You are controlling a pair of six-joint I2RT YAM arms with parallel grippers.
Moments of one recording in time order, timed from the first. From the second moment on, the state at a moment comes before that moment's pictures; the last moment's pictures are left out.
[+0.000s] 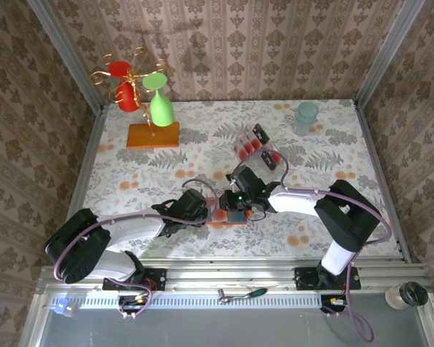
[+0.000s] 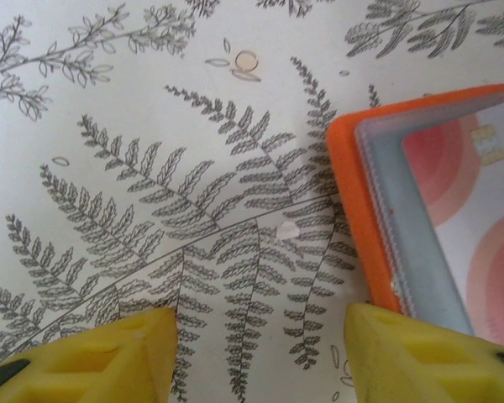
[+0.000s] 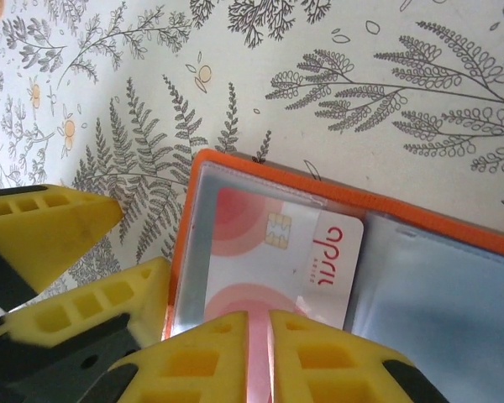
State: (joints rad) left arm -0.90 1.35 0.51 -0.17 -0.24 -0.55; right arm 0.75 1.68 0.85 -0.05 -0.27 0.73
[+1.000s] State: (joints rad) left arm -0.90 1.39 0.51 -0.15 -0.27 -0.55; right arm 0.80 1.79 0.89 -0.04 -0.29 0.74
